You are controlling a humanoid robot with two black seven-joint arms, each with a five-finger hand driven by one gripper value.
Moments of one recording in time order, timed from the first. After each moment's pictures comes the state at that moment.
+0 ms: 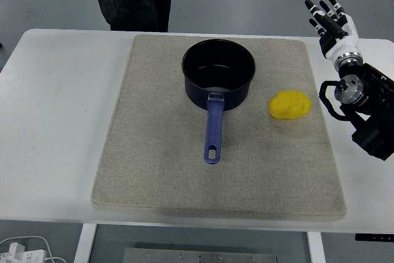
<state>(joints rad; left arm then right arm) 0.00 0.00 -0.05 -0.19 -0.05 0.01 0.06 1.00 -0.12 0.57 0.42 0.10 -0.04 0.36</state>
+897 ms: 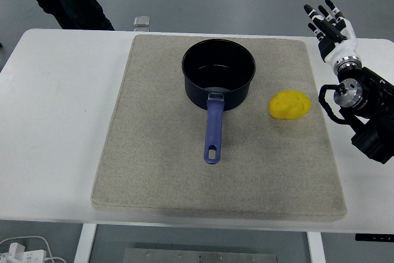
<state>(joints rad) 0.00 0.00 -0.05 -0.19 -0.05 0.01 0.06 0.99 -0.12 0.57 0.42 0.09 -0.03 0.36</state>
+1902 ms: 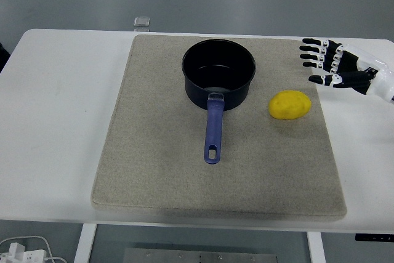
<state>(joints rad) 0.00 0.00 -0.05 -0.19 -0.05 0.01 0.06 0.82 -0.58 0.57 0.78 -0.75 0.61 0.48</state>
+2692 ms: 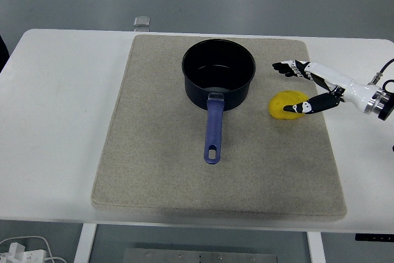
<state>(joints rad) 0.00 0.00 -0.05 -0.19 -0.05 0.01 0.06 0.81 -0.55 0.45 0.88 -1.12 0.24 0.61</state>
